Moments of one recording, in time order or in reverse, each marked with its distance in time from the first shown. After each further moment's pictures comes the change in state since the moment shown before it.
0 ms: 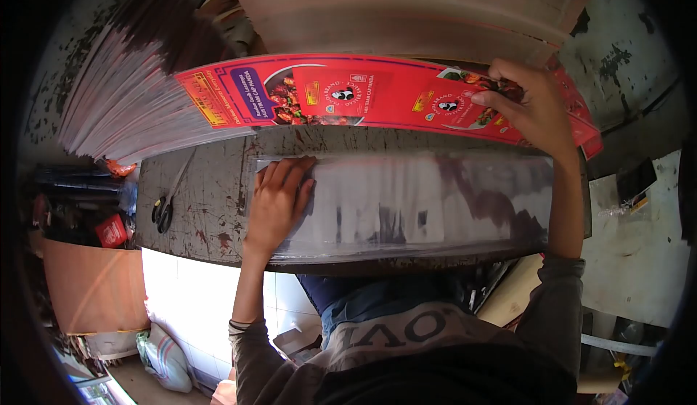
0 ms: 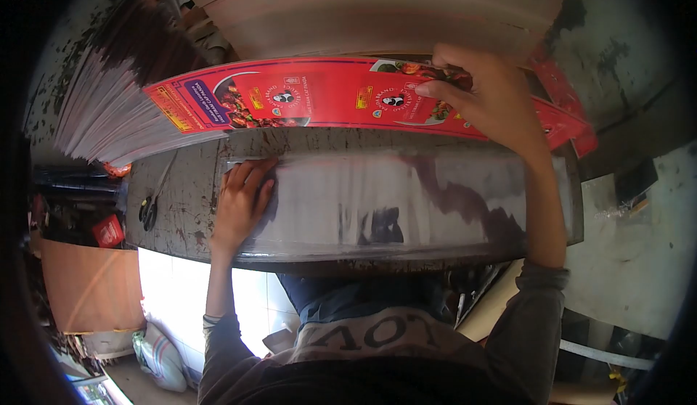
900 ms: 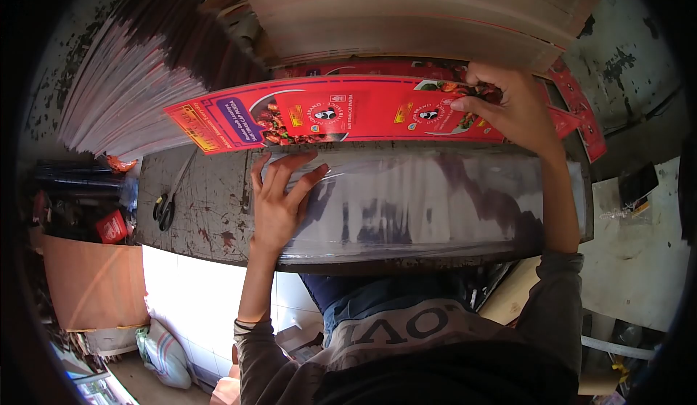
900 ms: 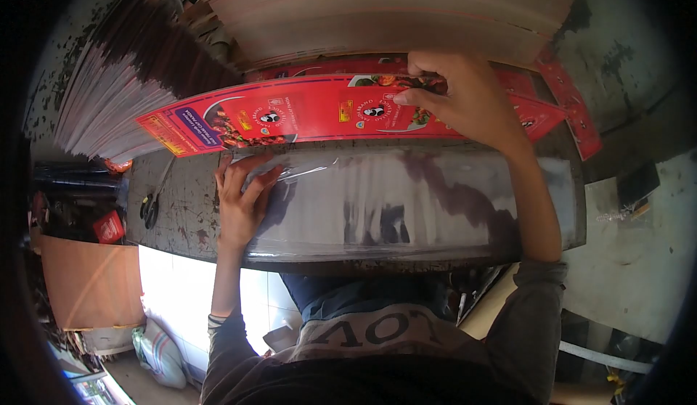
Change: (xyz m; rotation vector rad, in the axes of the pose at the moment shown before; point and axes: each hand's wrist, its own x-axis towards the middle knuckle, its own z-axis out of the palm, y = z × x) left_hand -0.003 -0.001 0.006 0.077 0.225 0.097; right_hand 0.015 -0.003 0.025 0.125 -0.048 -0.121
